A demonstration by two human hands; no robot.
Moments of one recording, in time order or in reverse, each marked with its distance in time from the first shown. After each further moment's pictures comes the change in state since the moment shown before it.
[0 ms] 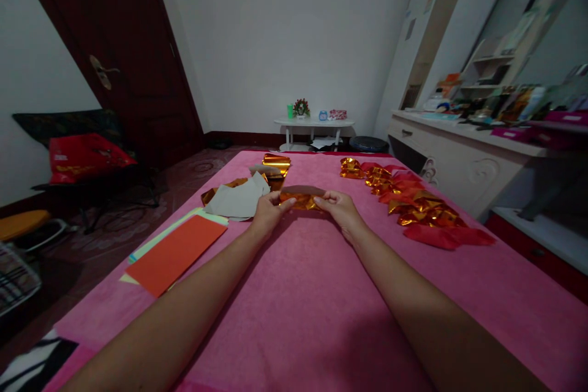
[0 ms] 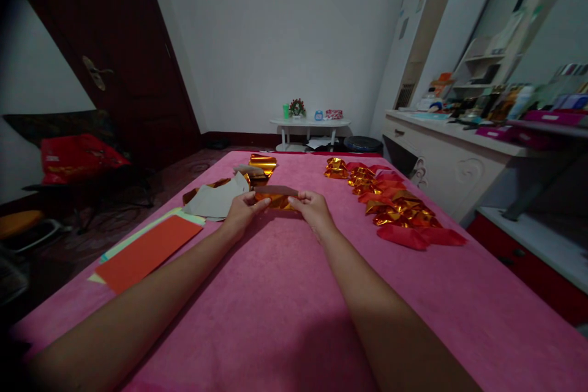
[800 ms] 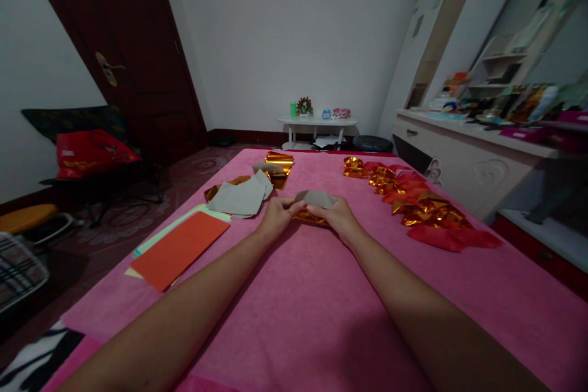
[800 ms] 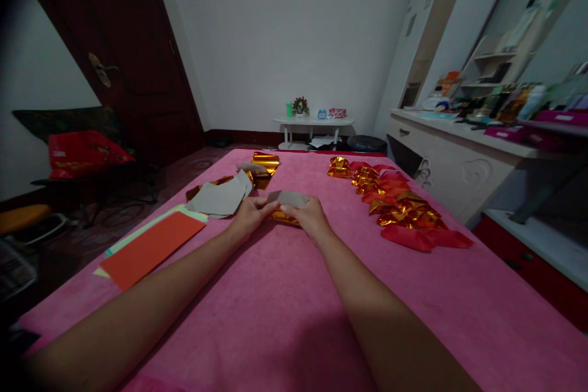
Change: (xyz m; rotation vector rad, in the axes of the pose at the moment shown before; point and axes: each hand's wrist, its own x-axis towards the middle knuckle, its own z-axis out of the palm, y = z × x) left_hand -0.008 -0.002 0.008 0.045 -0.132 -0.003; right_hand -0.008 0.003 0.010 -0.005 -0.093 -0.044
